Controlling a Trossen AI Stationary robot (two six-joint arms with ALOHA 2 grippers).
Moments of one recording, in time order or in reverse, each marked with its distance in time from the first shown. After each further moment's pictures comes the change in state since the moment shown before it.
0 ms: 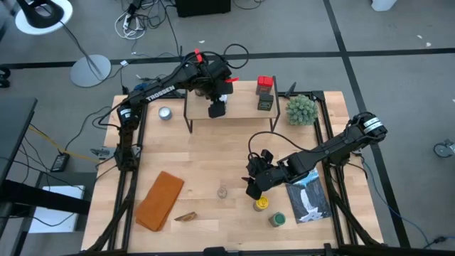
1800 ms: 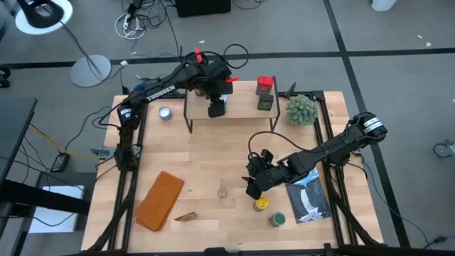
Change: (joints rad) left arm 0.002 0.003 0.001 -0.003 0.000 0.015; right arm 0.000 0.000 0.000 0.000 0.010 0.000
